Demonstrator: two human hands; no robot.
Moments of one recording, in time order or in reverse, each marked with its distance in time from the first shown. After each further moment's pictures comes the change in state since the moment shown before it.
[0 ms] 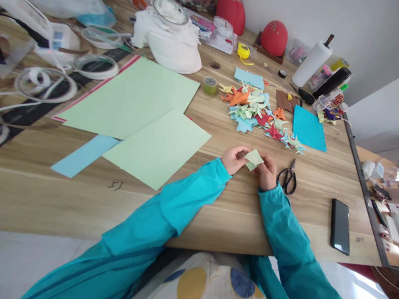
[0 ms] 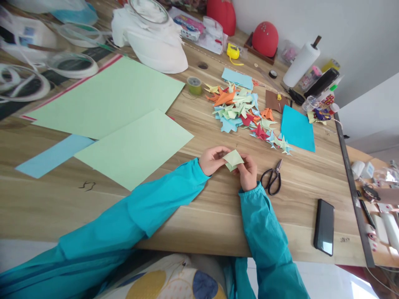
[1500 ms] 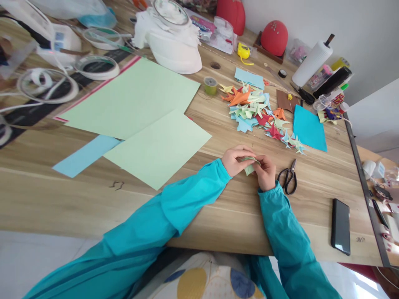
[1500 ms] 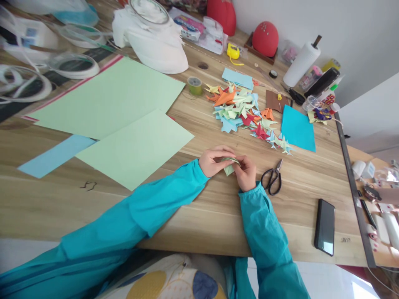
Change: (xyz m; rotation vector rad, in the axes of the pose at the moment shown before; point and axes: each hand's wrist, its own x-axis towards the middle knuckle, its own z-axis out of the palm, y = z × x) left_hand -0.006 0.008 -0.002 0.218 -0.075 0.314; right_hand -0.004 -0.008 0.007 -0.134 -0.017 -0.039
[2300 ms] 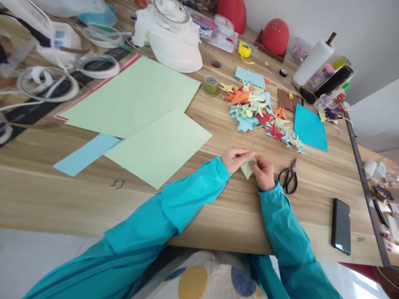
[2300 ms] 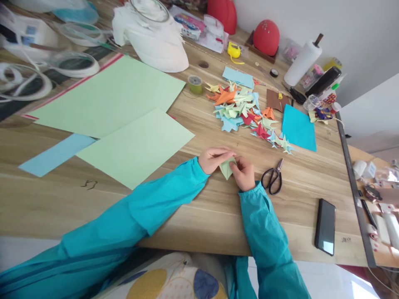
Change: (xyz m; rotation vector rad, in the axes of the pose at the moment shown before) left_hand 0.003 0.005 -0.001 -0.123 0.032 -0.134; right_hand 0.001 0.001 -0.001 -0.121 -0.144 0.002
